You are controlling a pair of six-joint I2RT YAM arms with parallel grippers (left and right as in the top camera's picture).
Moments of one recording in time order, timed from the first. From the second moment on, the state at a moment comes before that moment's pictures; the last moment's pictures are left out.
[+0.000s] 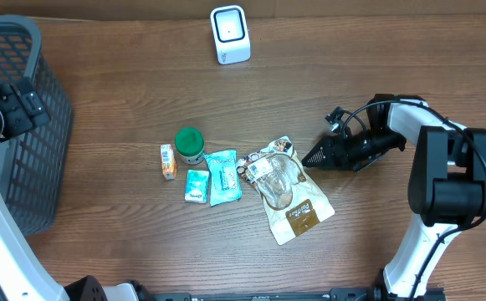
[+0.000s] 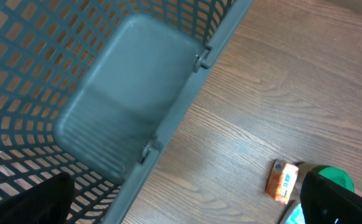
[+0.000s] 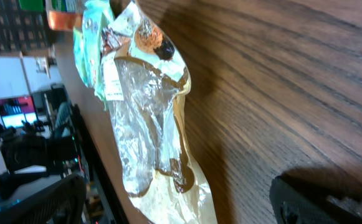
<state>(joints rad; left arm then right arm) 0.41 1.52 2.10 -1.53 -0.10 -0.07 -0.07 2.11 1.28 -1.08 -0.90 -0.53</state>
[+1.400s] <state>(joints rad) 0.41 1.52 2.10 -1.53 -0.10 -0.07 0.21 2.06 1.16 -0.86 -0.80 -0.17</state>
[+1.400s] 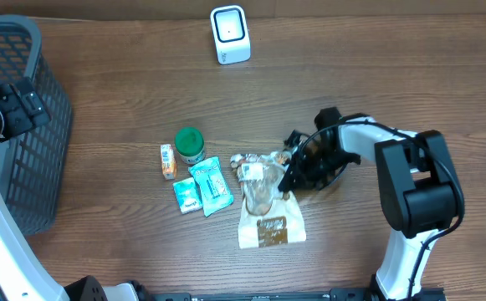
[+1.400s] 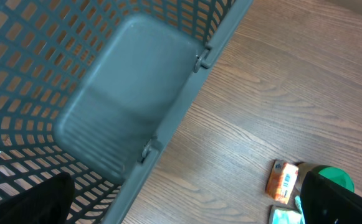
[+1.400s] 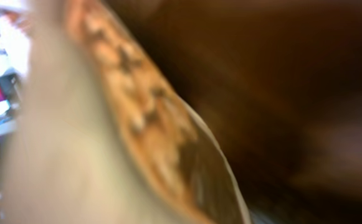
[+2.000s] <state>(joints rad) 0.41 1.52 2.10 -1.53 -0.10 -0.07 0.20 1.73 1.22 -0.94 -0.85 -0.16</state>
